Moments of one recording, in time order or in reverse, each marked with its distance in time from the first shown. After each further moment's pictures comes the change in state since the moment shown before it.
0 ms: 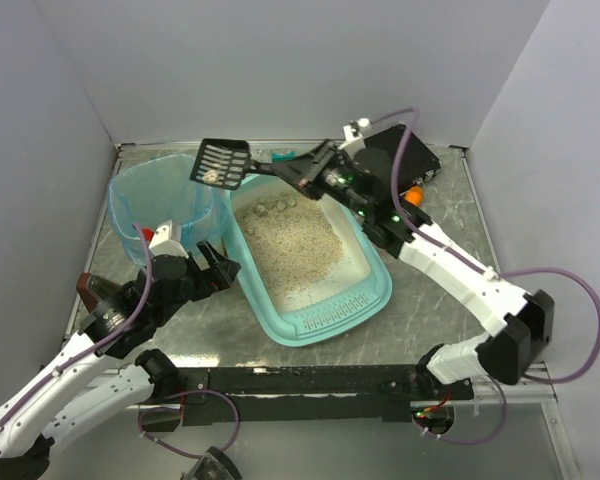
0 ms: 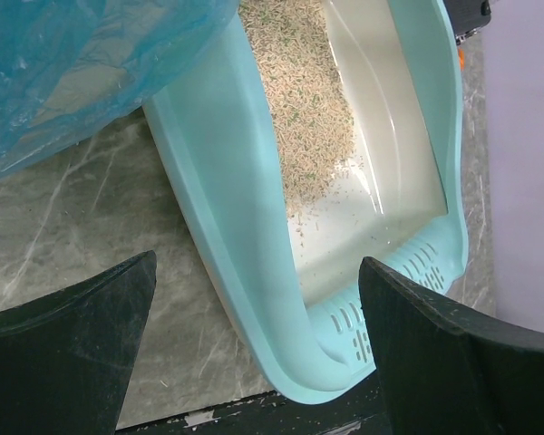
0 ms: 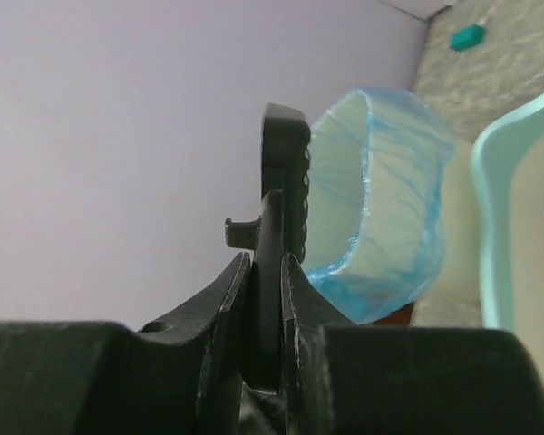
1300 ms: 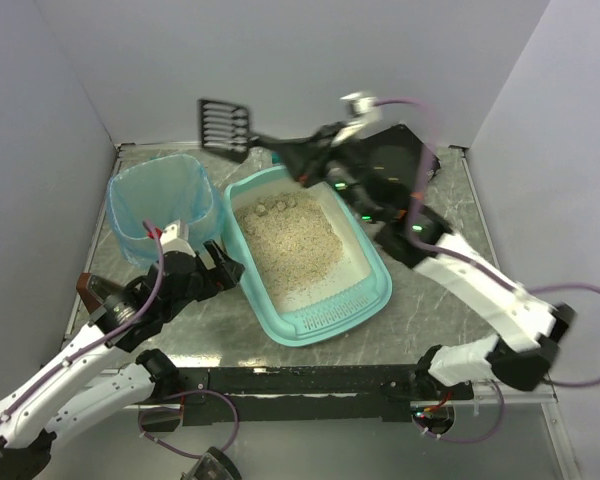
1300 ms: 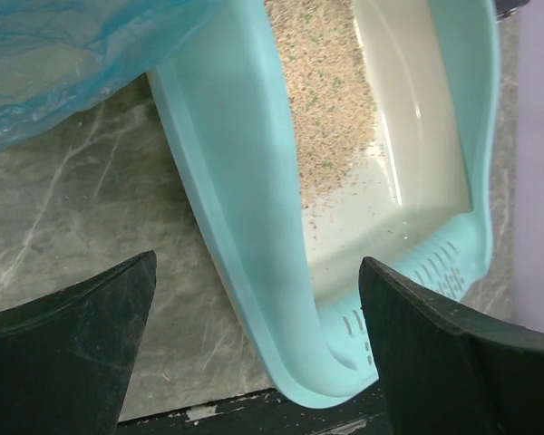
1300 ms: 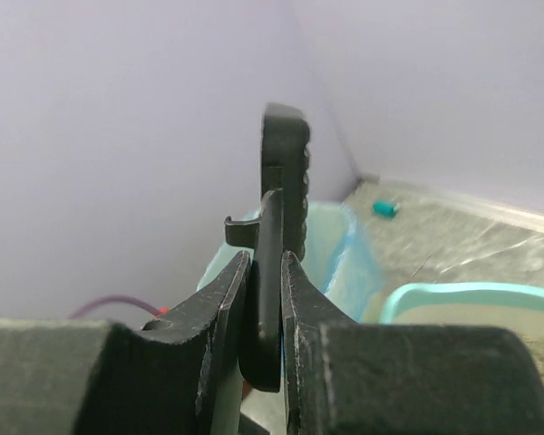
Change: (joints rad) left arm 0.000 0.052 -0.008 0.002 0.010 -0.030; right arm 0.198 -0.012 0.243 -0.046 0.229 -0.759
